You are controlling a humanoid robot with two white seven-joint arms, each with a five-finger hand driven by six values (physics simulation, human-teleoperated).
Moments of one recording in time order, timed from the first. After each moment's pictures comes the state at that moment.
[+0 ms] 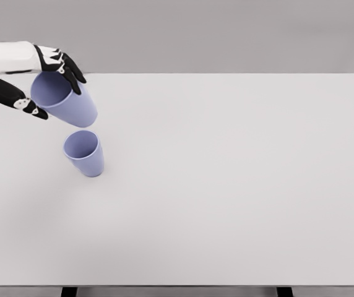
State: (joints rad) left arm -1.23 1.18 -1.16 -1.58 0.46 -0.62 -0.61; right arm -0.02 0.00 -0.08 0.15 0.07 -0.20 0.25
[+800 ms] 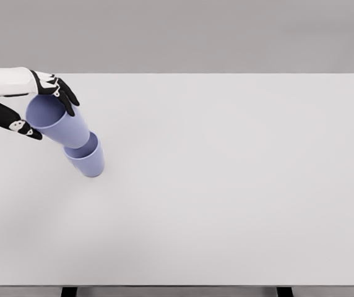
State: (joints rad) left arm -1.16 1.22 -1.18 -1.59 0.45 -0.61 -0.61; right arm -0.02 0.00 -0.08 0.15 0.07 -0.20 0.25
